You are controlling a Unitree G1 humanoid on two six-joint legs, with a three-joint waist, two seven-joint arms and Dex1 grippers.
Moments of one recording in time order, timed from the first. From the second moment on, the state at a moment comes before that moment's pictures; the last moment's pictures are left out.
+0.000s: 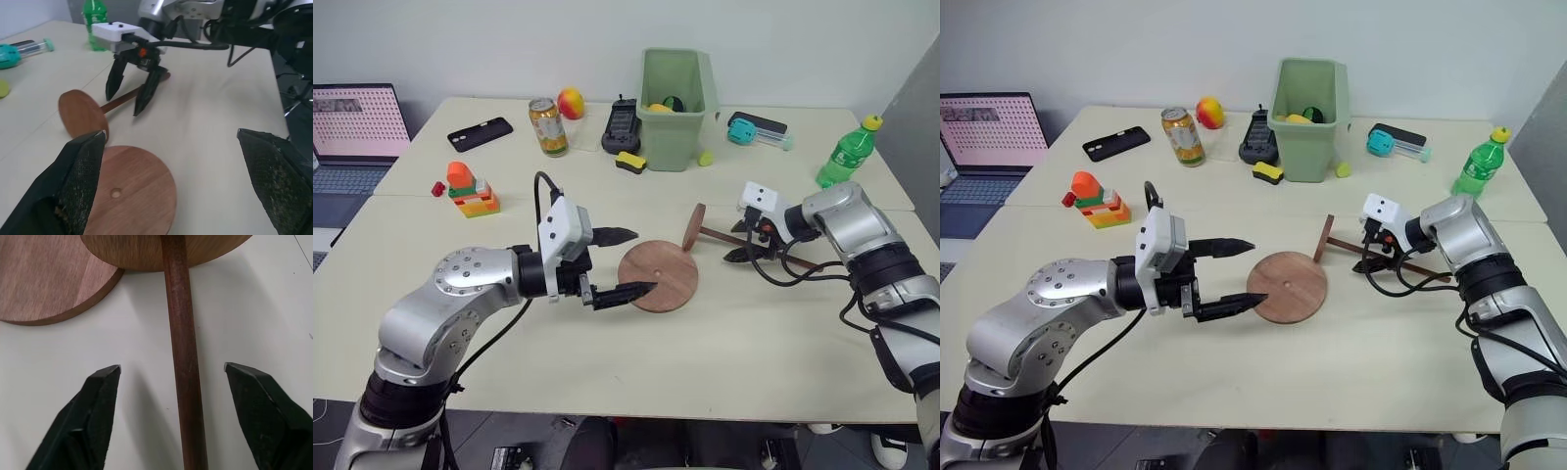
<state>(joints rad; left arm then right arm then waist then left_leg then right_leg) -0.38 0.70 0.00 -0.58 -0.70 0.73 -0.86 -1.00 -0.68 0.42 0.63 -0.02 0.42 1.28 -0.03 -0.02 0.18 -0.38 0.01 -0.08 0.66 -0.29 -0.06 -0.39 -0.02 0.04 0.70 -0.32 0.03</state>
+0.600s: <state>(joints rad) -0.41 0.69 -0.03 -0.58 -0.70 0.73 -0.86 -1.13 -0.57 0.41 0.79 -0.11 0.35 1.30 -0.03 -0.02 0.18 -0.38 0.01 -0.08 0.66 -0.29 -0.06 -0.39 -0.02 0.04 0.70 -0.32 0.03</state>
